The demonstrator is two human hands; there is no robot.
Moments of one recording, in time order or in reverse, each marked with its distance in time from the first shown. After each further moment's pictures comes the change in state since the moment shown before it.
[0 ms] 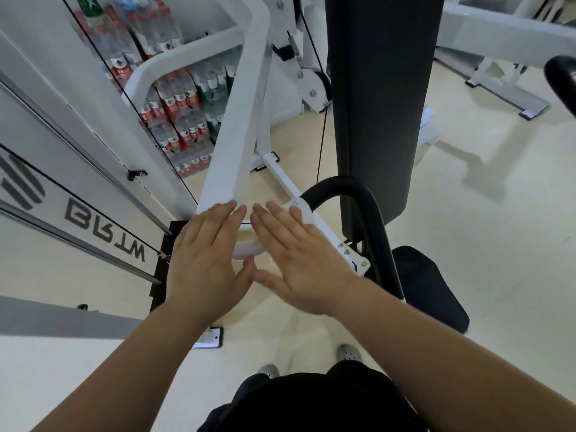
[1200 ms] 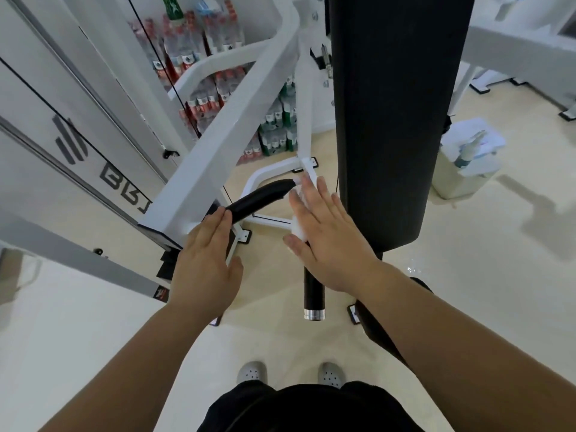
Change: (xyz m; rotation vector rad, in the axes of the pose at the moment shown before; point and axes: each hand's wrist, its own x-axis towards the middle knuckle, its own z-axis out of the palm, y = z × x) left_hand -0.008 0.130 0.020 0.004 -0.132 -0.496; right_hand -0.054 0.134 -0.041 0.112 -0.029 -0.057
